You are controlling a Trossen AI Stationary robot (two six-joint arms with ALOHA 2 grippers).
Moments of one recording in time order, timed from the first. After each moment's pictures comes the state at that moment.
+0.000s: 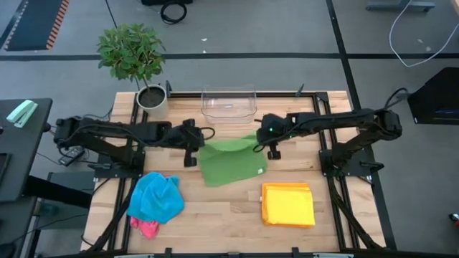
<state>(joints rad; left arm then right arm) 0.02 1.26 0.89 -0.48 -0.19 0.09 -0.16 1.38 0.93 -0.55 0.04 -0.26</state>
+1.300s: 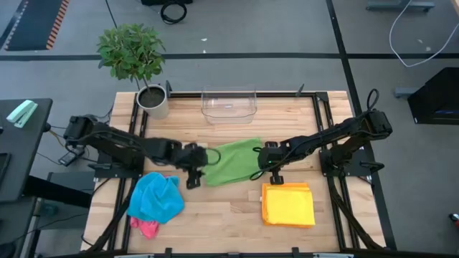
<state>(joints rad) -0.16 1.41 0.89 -0.47 -0.09 -0.31 0.10 1.52 0.76 -0.42 0.03 0.04</state>
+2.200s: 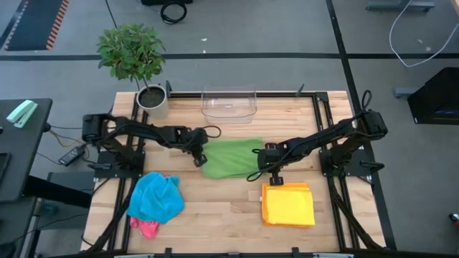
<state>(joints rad) 0.17 1.59 0.73 -0.26 -0.12 -0.30 0.10 1.58 0.76 -0.42 0.02 0.05</state>
